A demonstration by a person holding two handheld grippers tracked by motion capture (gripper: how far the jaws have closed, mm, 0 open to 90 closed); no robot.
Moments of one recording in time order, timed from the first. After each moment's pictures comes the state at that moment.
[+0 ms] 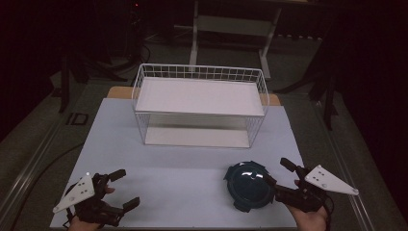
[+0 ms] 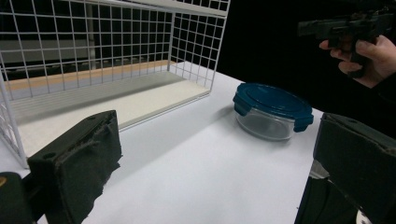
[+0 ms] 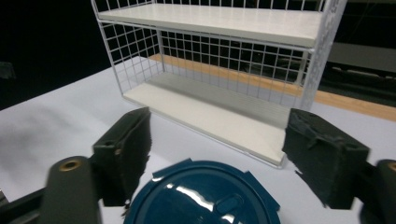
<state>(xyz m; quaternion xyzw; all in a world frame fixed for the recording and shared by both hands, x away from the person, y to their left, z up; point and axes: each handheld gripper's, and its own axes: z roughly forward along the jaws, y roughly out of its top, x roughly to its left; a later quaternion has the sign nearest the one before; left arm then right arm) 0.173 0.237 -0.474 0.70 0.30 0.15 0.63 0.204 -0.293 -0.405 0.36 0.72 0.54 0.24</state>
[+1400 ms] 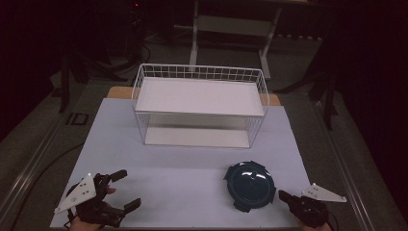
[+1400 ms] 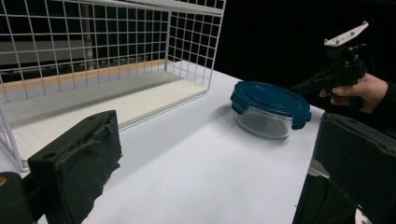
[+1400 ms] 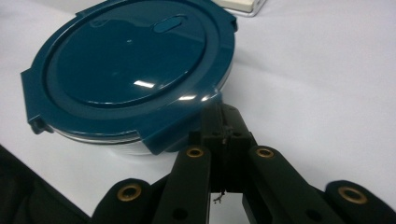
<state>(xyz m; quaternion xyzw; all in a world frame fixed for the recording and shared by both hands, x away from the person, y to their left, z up) 0.172 0.234 -0.474 0.70 0.29 0.15 0.63 0.197 -0.341 -0.489 0.45 0.78 0.40 0.17</state>
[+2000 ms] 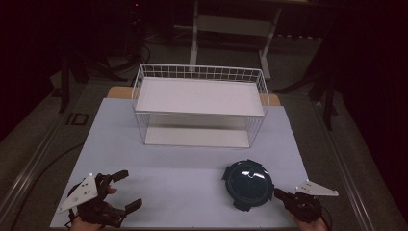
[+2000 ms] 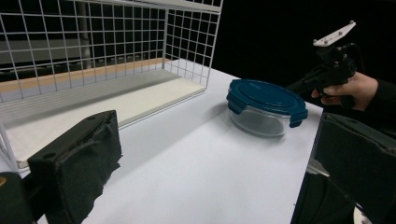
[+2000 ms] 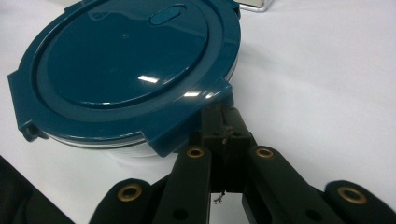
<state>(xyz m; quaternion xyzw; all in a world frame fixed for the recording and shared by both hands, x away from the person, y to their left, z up) 0.173 0.232 -0.474 0.71 0.29 0.15 0.63 0.212 -0.332 -0.494 0.45 0.79 0.39 0.15</state>
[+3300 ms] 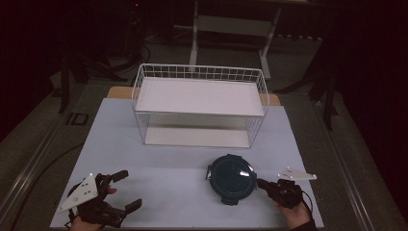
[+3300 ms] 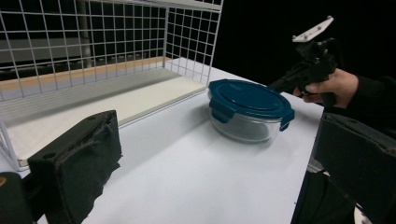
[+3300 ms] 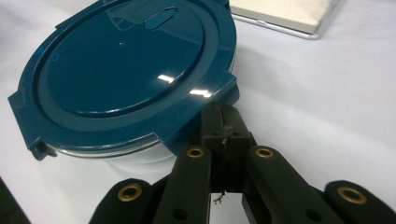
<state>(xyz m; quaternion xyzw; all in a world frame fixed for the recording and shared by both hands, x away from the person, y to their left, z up) 0.173 0.232 -0.475 0.71 0.29 0.15 0.62 0.248 -0.292 -0.496 0.42 0.80 0.41 0.12</state>
